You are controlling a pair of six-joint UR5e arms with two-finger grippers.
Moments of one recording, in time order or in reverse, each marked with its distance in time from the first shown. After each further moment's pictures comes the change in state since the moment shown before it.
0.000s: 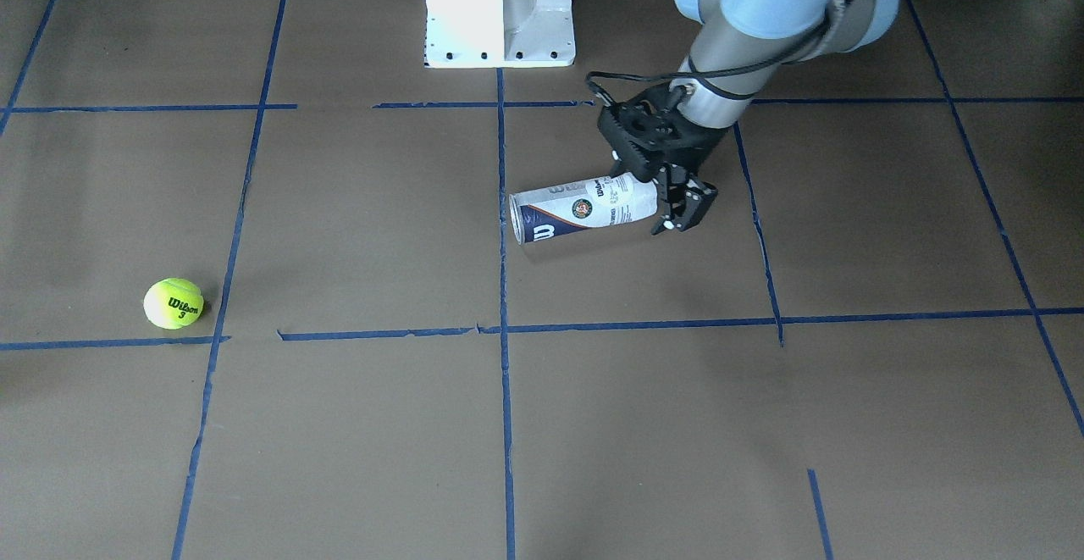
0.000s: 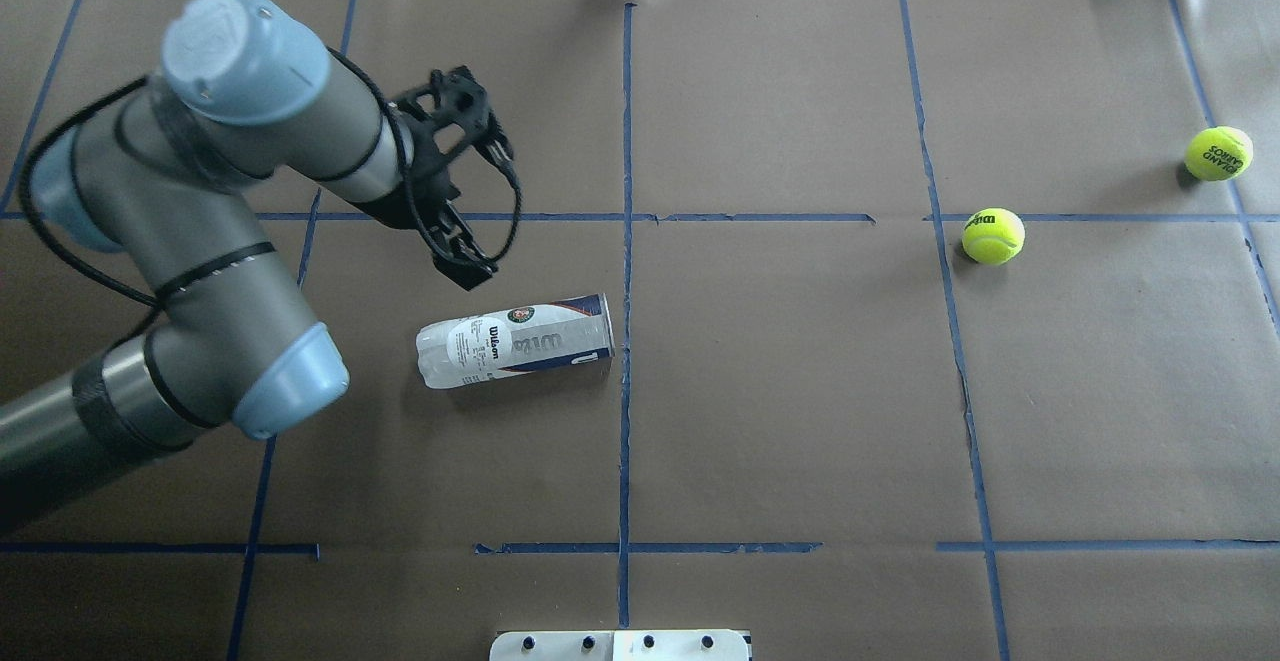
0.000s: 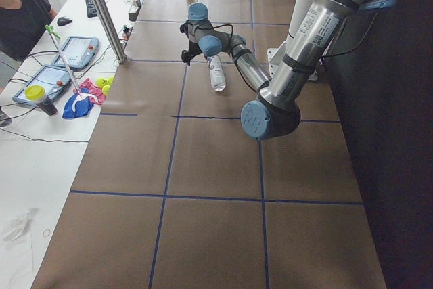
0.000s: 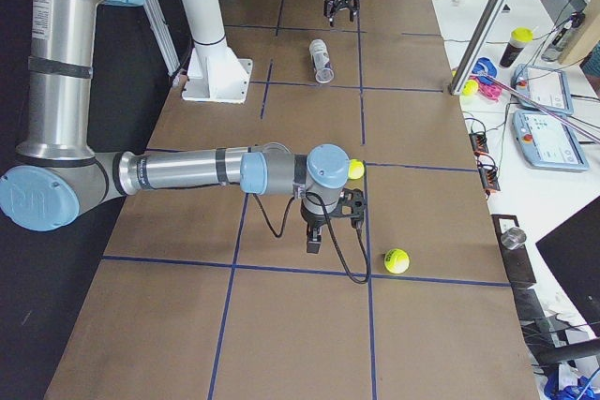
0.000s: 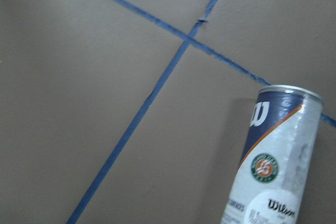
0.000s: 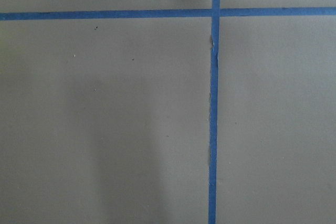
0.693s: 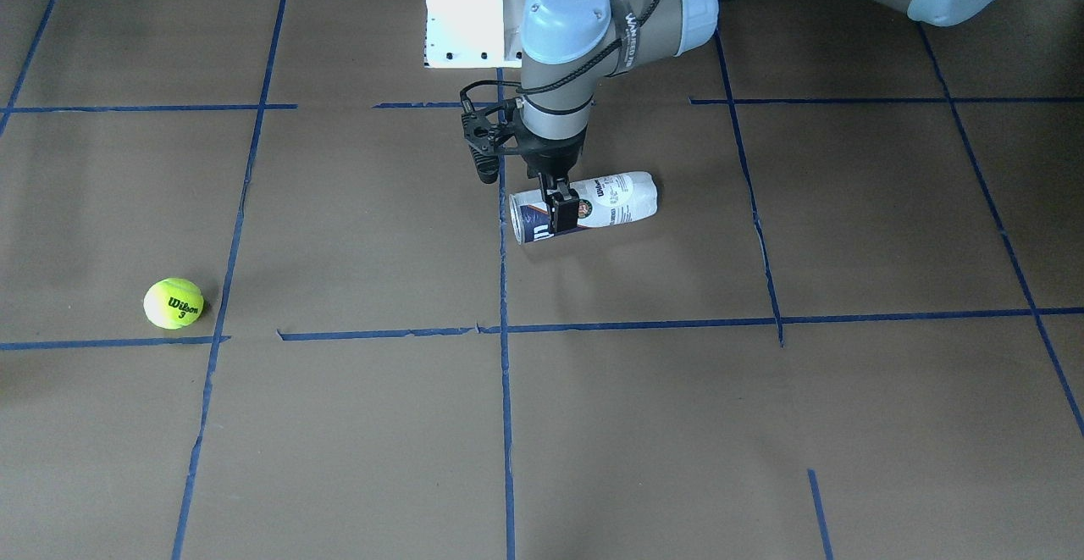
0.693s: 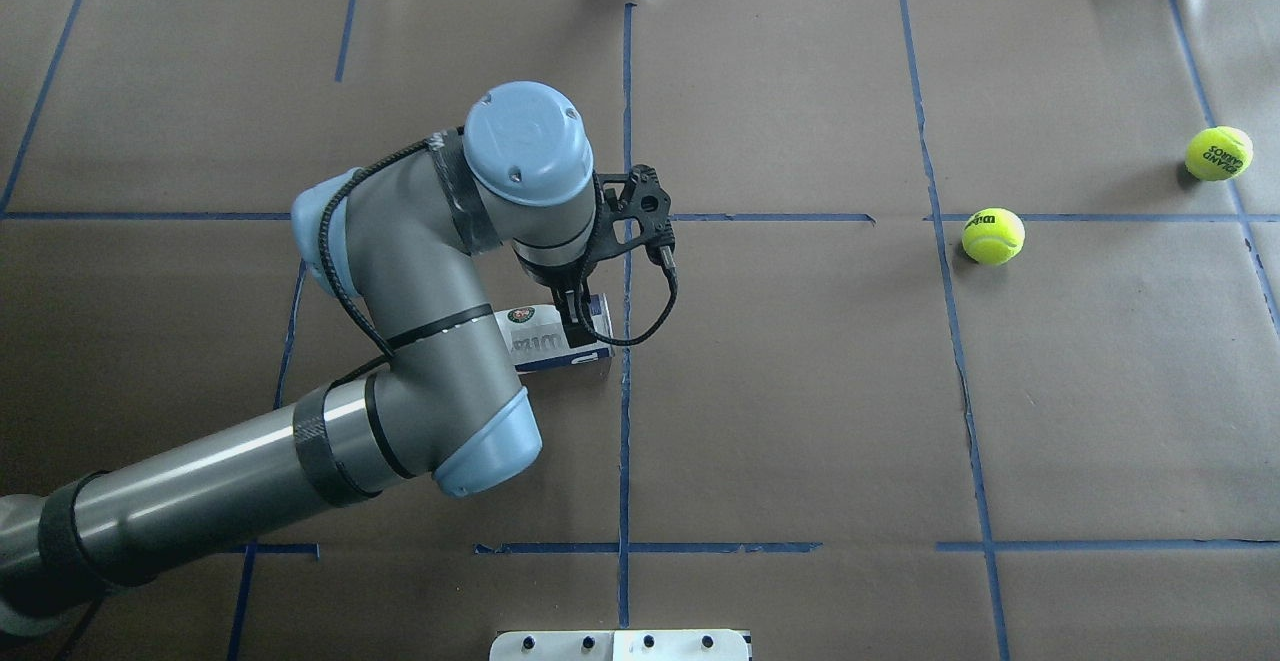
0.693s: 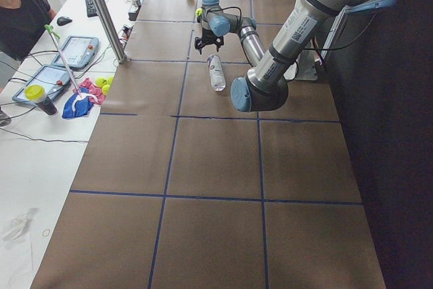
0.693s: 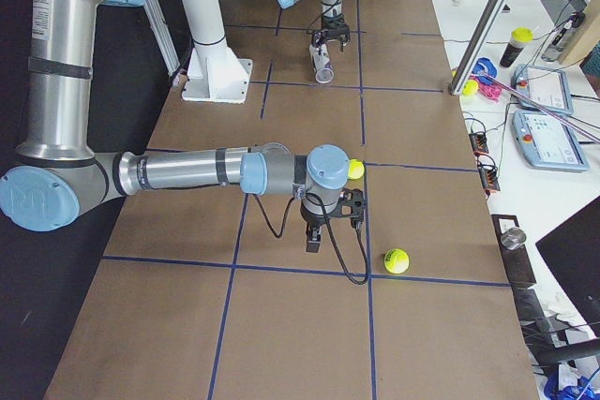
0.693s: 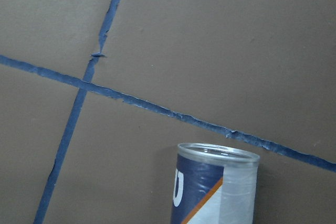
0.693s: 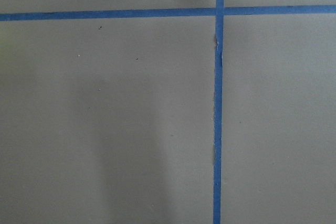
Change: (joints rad) left arm 0.153 -0.235 0.208 0.238 0.177 0.225; right arm 0.000 0.000 0.000 -0.001 0.014 0.002
